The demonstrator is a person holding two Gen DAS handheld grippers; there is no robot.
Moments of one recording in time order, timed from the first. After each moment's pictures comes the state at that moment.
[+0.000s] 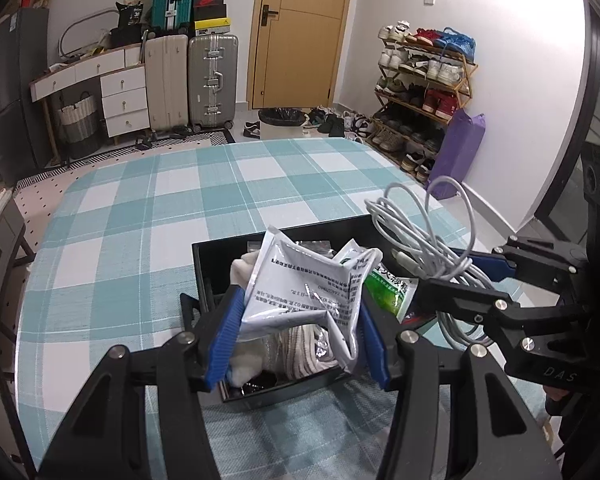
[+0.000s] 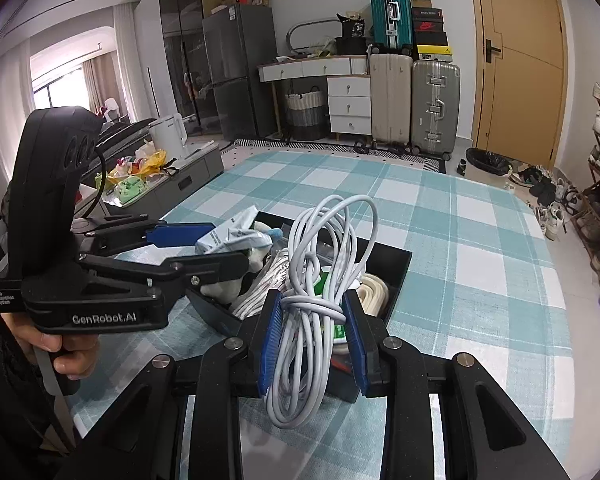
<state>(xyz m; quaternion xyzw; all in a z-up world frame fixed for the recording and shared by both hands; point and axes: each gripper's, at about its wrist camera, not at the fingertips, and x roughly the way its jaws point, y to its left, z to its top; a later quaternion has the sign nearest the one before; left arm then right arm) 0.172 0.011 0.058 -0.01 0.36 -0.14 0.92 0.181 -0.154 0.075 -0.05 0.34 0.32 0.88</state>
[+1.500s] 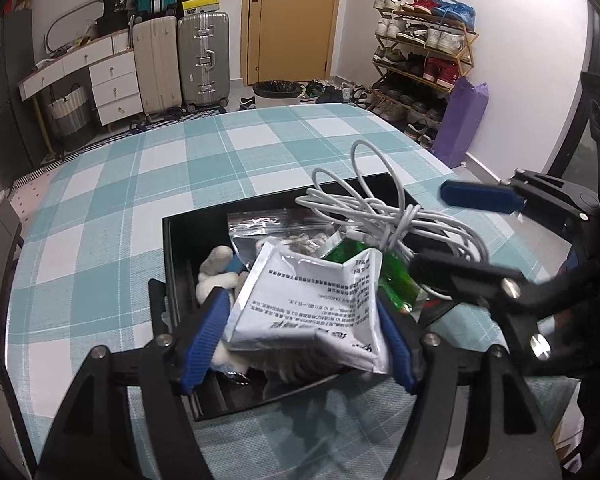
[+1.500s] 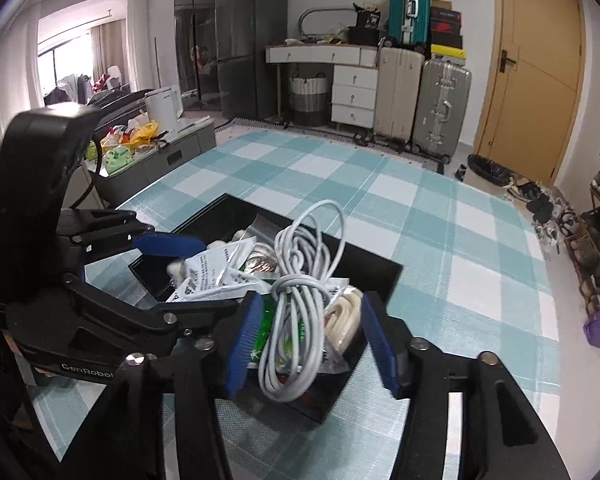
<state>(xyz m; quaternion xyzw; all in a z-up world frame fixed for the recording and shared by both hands) 0.189 -0.003 0.033 0.01 0.41 -0.15 0.90 0.210 -0.147 0.057 -0.11 0.34 0.31 0.88</state>
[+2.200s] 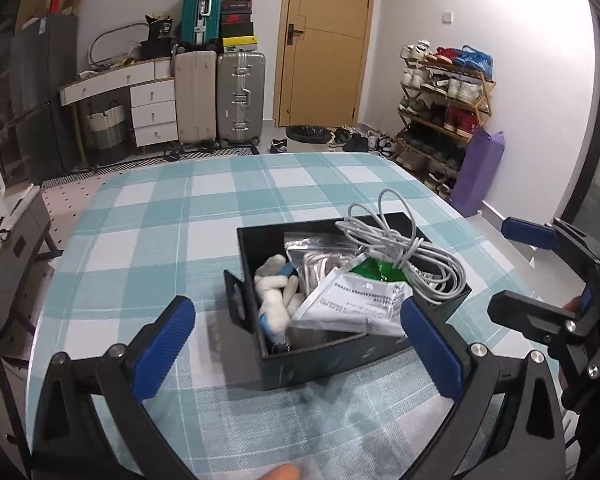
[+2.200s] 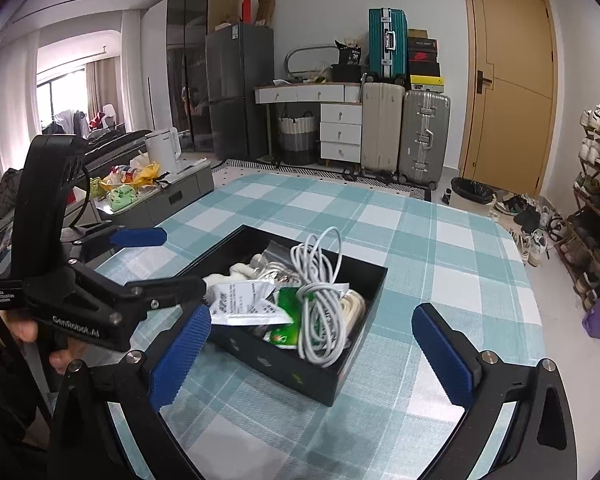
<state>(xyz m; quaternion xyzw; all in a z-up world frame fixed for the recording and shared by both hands) 0.139 0.033 0.050 -0.02 0.32 -0.09 0.94 0.152 -0.170 0.079 -0.07 0.28 0.30 0.91</state>
